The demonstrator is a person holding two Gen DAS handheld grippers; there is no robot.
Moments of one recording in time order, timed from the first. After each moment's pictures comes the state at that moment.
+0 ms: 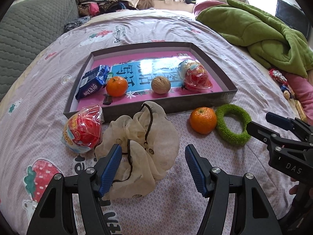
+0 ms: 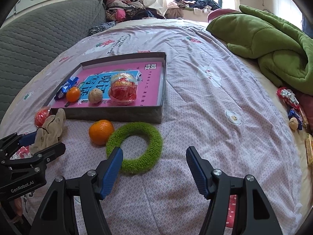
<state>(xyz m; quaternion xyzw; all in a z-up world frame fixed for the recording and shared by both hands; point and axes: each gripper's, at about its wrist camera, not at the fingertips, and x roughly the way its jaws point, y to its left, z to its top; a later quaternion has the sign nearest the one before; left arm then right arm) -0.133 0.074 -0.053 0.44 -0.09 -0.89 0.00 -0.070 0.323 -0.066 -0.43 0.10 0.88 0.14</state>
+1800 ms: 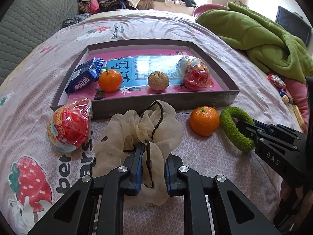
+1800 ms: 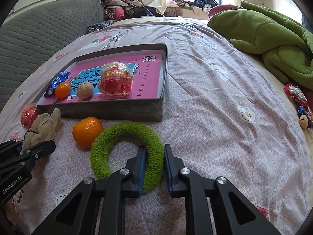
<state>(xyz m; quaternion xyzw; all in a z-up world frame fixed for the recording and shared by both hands) -0.140 0.068 -0.072 0.44 -0.05 -0.90 -0.01 -0.089 0.327 -0.098 -0.43 0.10 0.88 0.14</state>
